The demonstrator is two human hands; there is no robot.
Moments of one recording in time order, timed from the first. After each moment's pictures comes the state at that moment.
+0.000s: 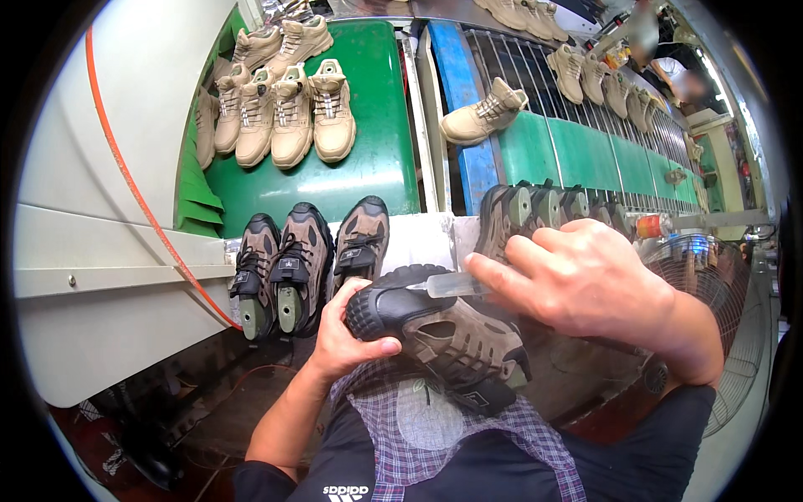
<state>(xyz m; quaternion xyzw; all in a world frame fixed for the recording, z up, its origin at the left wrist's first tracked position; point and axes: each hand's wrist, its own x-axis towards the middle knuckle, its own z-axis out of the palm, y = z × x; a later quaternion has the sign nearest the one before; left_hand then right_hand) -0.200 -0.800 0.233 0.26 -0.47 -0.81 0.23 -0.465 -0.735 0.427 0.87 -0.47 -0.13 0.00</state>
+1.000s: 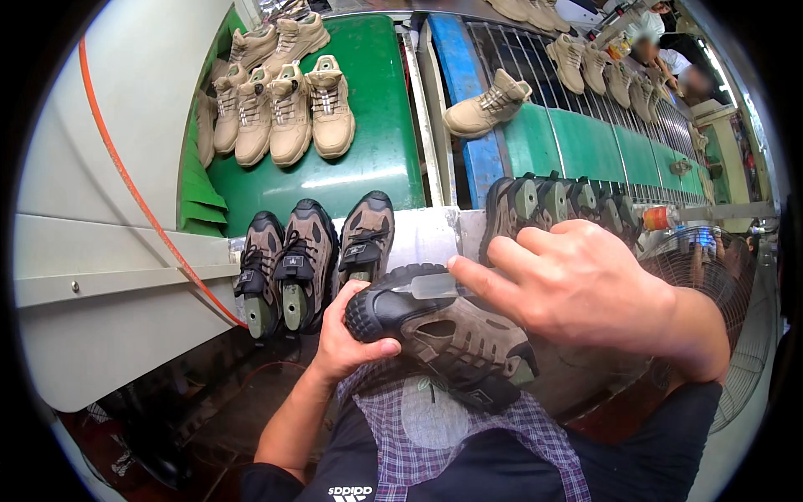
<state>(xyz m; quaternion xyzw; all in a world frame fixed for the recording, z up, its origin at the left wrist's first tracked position) -0.191 -0.797 0.225 0.28 -0.47 -0.80 0.22 -0.451 -0.739 0.421 0.88 -0.47 -0.09 -0.01</state>
